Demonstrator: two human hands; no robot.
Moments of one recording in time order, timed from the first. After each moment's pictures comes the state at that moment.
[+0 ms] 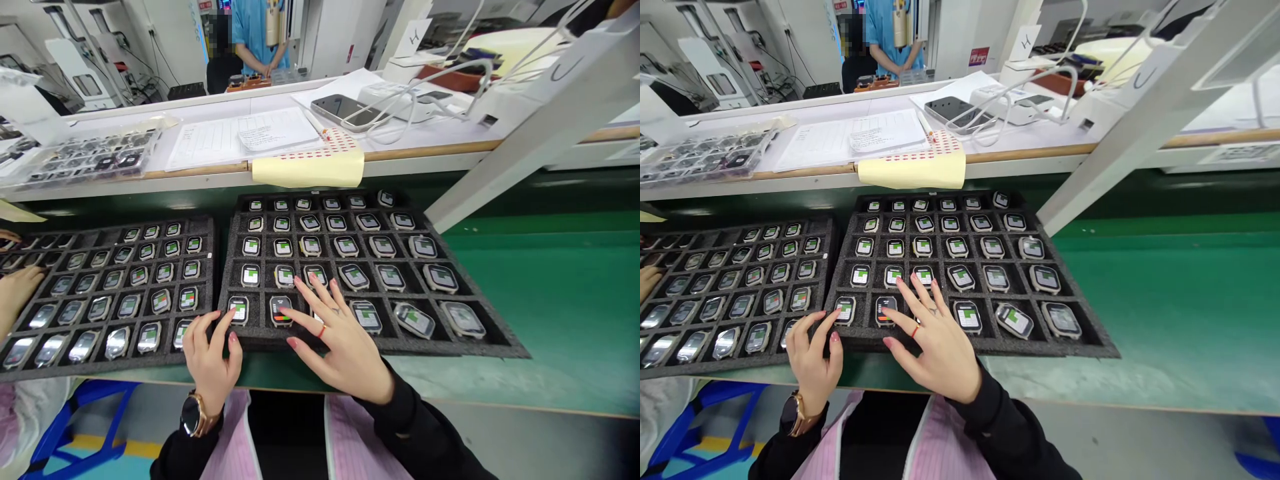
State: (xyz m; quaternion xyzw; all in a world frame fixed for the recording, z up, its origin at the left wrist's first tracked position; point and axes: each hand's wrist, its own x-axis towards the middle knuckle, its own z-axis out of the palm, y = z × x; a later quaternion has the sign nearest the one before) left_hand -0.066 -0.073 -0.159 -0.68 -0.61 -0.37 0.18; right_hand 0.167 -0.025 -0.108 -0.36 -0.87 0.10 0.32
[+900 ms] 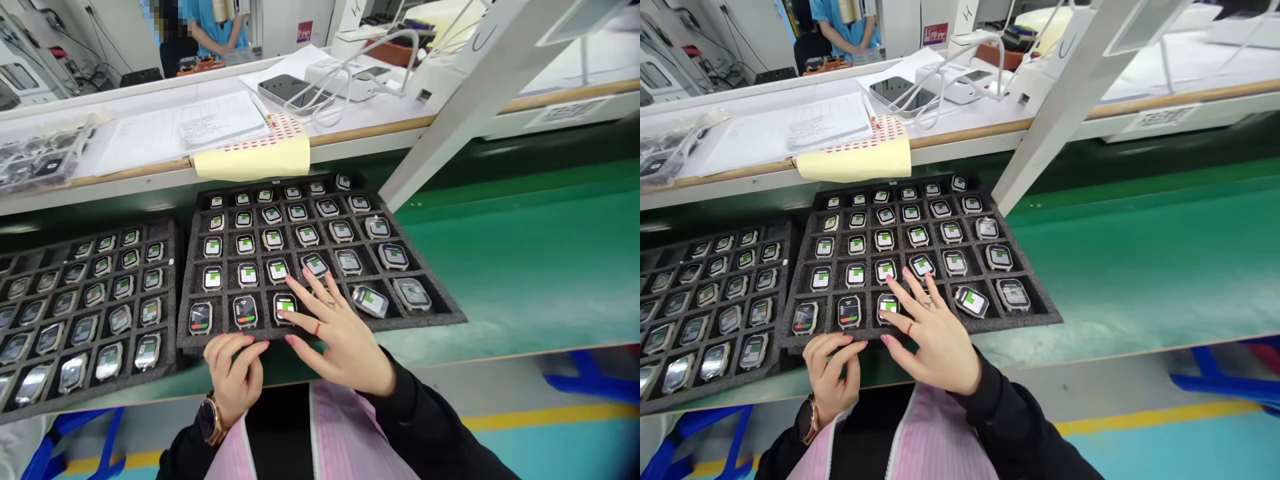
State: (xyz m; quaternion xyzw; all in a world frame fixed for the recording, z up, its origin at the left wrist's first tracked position) left_hand 0.006 -0.070 -0.159 -0.76 -0.47 -0.45 0.07; right_hand 0.218 -0.027 -0.104 -0.39 -0.86 0.11 0.32
